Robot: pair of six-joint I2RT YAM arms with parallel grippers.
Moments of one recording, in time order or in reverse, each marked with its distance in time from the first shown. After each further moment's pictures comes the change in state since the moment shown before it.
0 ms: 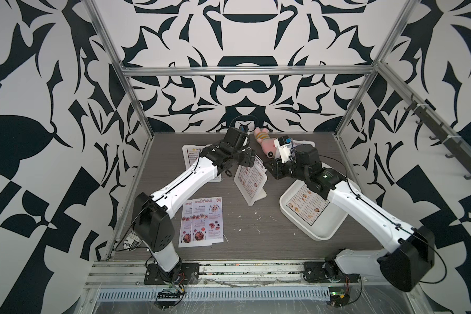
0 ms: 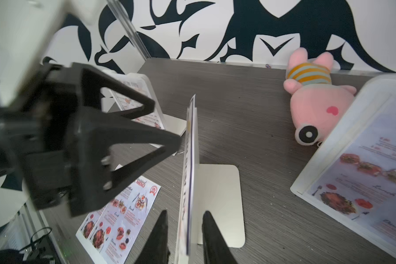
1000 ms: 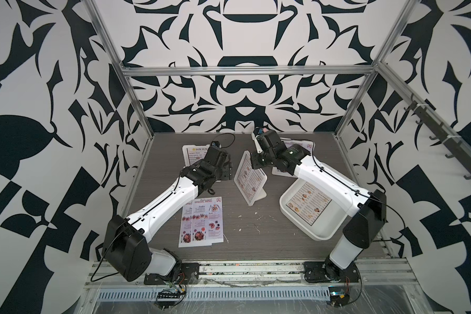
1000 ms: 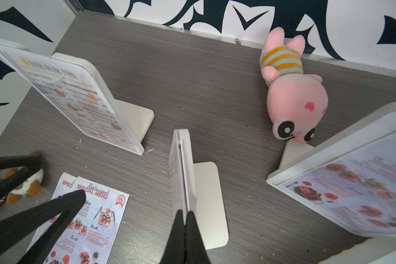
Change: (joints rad) left arm 0.069 -0.256 -0.410 0.048 -0.164 -0.185; right arm 0.173 0.389 0.514 -0.396 0.336 0.024
